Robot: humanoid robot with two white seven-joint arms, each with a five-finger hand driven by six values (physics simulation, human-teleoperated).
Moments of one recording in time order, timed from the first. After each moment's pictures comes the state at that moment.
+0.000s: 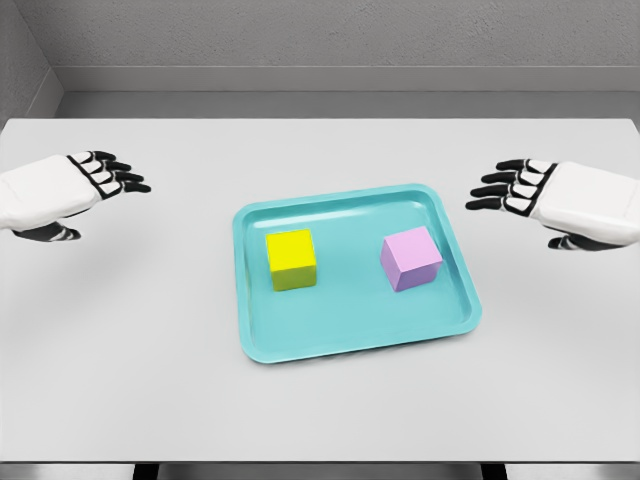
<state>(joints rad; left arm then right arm) -0.32 0.97 -0.26 -1.61 -0.56 -0.61 -0.37 -0.50 -1.25 0.64 -1.76 0.35 -0.61 0.13</state>
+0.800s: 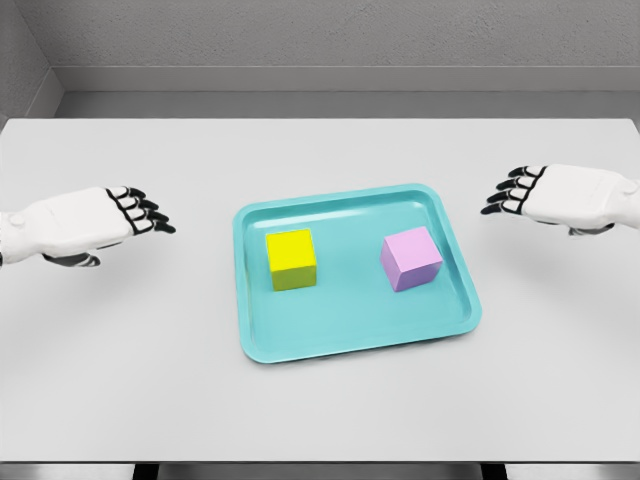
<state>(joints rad) -0.32 0.92 -0.31 -1.70 -0.62 -0.61 -0.53 -0.67 -1.04 0.69 -1.55 0.63 -0.61 0.45</state>
